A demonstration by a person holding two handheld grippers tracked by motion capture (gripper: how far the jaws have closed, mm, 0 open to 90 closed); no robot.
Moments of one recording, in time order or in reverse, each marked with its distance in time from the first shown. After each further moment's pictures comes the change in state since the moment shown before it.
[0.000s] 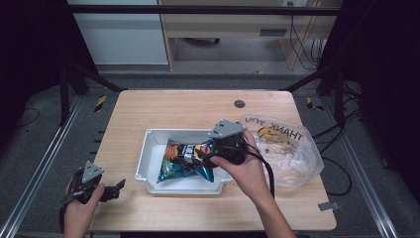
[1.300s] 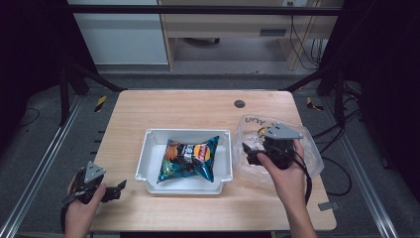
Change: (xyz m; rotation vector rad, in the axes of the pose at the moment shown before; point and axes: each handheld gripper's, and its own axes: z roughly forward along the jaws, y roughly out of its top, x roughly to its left) left arm -0.003 -0.001 0.003 0.014 0.001 0.015; right arm -0.062 -0.072 -0.061 0.028 -0.260 0.221
